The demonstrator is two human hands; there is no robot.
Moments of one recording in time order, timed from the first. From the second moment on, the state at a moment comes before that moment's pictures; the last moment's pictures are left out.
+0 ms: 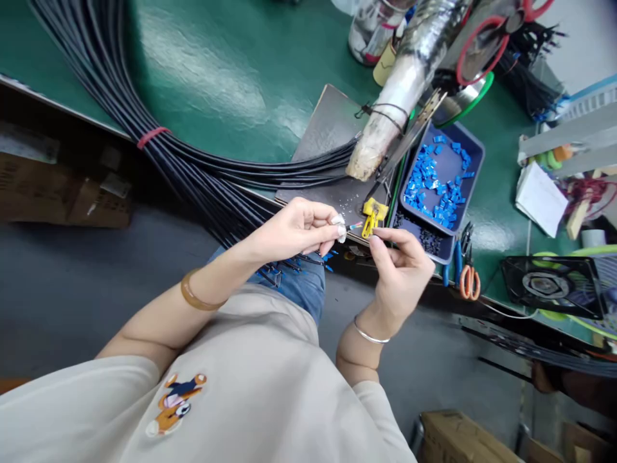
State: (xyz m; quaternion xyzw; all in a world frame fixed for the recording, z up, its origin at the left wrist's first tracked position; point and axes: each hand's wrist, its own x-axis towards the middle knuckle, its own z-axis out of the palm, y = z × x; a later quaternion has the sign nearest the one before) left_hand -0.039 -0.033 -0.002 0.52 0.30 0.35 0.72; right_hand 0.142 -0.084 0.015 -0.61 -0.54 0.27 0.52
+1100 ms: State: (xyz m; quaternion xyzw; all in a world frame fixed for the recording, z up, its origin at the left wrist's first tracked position) left_hand -0.041 -0.028 -0.004 0.55 0.28 0.31 0.72; right_hand 0.132 -0.076 -0.008 -0.55 -0.57 0.30 0.53
